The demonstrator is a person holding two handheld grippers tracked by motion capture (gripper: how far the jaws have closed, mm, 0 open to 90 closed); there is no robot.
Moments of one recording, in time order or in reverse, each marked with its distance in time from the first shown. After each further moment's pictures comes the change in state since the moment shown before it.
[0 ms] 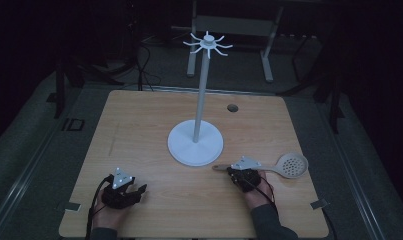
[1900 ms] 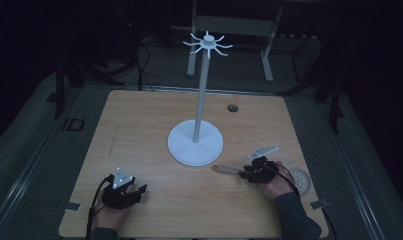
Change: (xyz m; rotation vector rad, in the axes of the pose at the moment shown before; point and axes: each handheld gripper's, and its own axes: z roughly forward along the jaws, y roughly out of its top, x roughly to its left) left arm 0.000 0.000 0.001 0.006 -0.003 -0.004; right arm -0.063 -0.002 -0.018 0.188 0.224 0.022
